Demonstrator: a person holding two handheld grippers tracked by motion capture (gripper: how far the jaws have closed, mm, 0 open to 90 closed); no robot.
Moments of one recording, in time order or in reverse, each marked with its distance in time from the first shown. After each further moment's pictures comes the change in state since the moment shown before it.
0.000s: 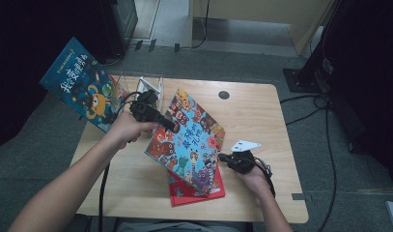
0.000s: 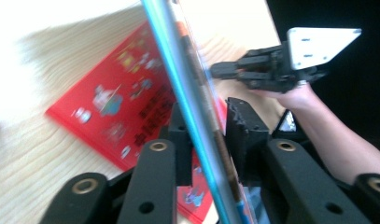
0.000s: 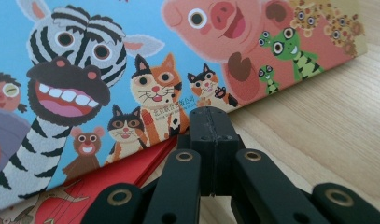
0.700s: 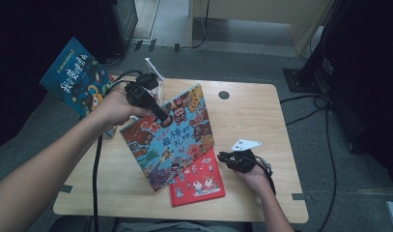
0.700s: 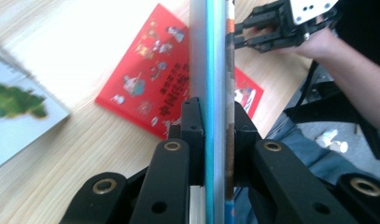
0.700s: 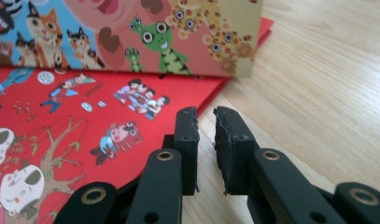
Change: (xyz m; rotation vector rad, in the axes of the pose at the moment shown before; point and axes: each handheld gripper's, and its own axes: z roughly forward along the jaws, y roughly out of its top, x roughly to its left) left arm -0.049 0.017 -0.048 0.157 0.192 0.193; right arm -0.003 0.004 -0.003 -0.004 0.028 -0.029
